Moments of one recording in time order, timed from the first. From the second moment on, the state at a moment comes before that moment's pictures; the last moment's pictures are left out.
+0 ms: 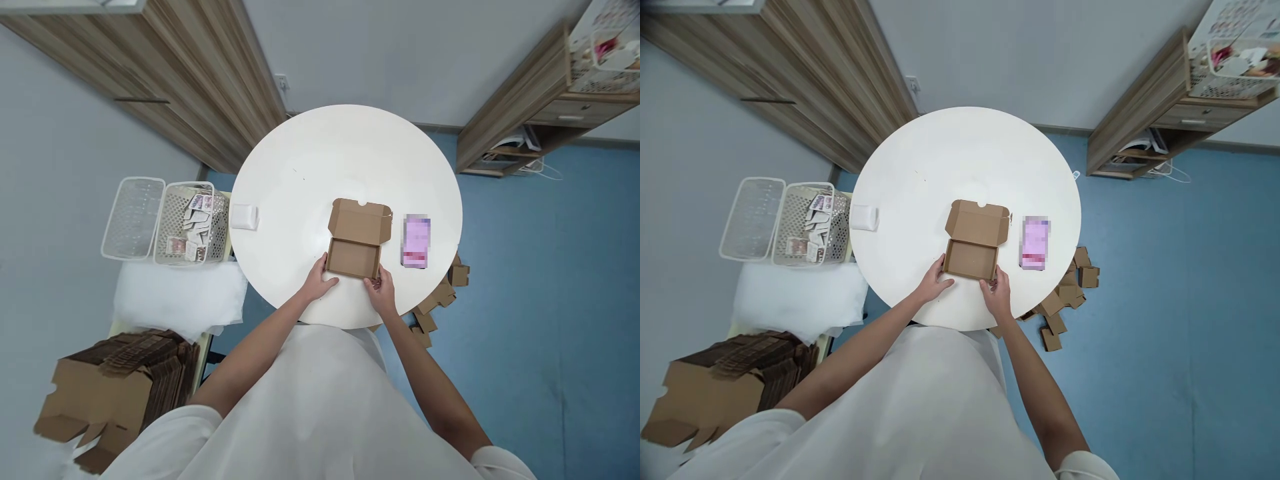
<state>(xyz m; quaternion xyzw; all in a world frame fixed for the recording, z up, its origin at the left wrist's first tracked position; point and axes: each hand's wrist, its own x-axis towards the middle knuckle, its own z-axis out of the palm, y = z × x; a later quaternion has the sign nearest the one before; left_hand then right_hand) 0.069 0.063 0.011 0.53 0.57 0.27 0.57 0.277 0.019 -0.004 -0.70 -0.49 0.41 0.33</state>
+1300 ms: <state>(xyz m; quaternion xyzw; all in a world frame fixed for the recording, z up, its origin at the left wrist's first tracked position) -0.183 0.197 -0.005 0.44 0.74 0.33 0.38 -0.049 0.216 -0.012 -0.69 -0.47 0.48 0.29</state>
